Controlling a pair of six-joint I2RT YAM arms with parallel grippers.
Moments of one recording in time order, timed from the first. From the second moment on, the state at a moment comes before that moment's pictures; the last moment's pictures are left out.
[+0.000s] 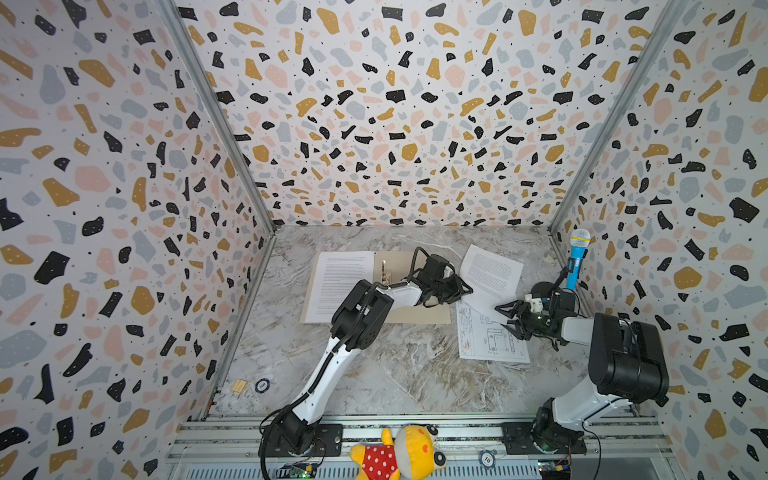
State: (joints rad) left arm -0.72 2.48 1.78 0.10 0.60 -1.04; right arm -0.25 1.63 0.61 0.03 -0.88 0.68
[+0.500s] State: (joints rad) left arm -0.71 2.48 1.77 0.11 0.61 -1.05; right arm -0.25 1.66 0.62 0.09 -0.84 0.67
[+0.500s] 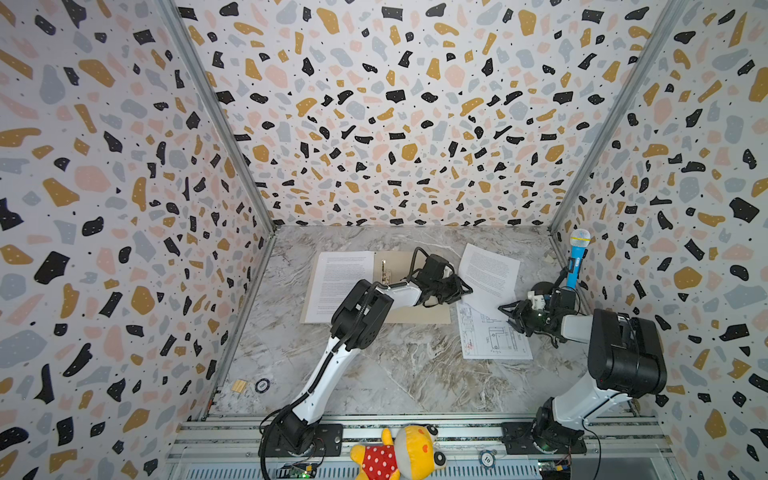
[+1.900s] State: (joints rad) left arm -0.03 1.79 1.19 -0.06 0.59 -0.80; right arm 0.37 2.17 1.99 -0.12 -0.85 0.87
